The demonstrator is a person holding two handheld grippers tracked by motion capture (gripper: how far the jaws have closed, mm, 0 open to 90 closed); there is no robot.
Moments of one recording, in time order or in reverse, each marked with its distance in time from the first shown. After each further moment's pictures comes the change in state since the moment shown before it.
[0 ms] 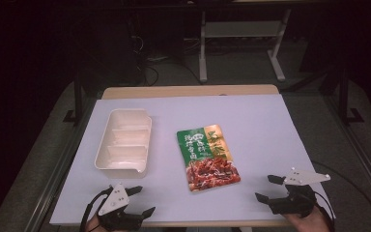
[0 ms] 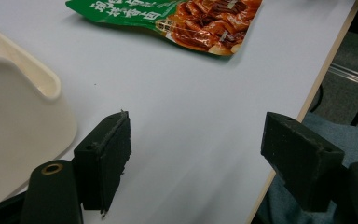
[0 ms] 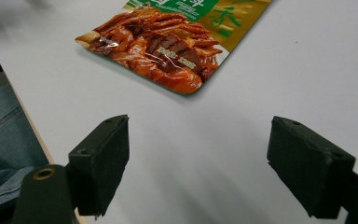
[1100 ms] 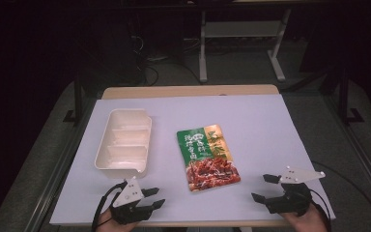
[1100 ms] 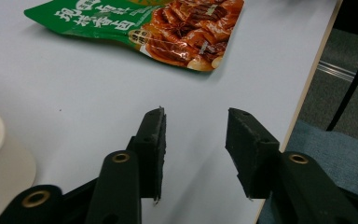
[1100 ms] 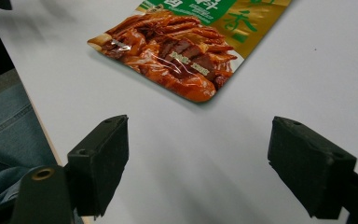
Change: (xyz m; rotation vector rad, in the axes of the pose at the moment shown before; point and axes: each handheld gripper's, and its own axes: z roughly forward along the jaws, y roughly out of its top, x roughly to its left) left arm -0.005 0.021 0.027 0.033 -0.076 0.041; right arm 0.002 0.006 0.007 0.007 0.041 -0.011
